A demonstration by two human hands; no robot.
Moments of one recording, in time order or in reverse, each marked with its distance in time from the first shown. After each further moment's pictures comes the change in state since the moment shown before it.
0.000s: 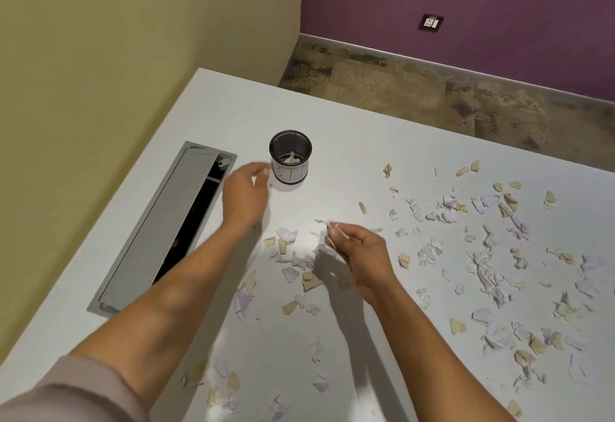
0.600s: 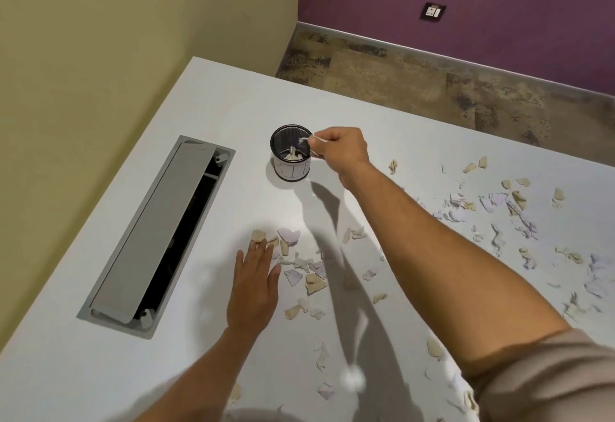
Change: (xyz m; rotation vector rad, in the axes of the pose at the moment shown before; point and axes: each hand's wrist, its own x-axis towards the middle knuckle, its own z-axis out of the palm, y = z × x) left_hand -0.133 -0.125 0.039 0.387 -0.208 0.186; right_hand 0.122 -0.096 0.087 -0.548 0.141 -0.224
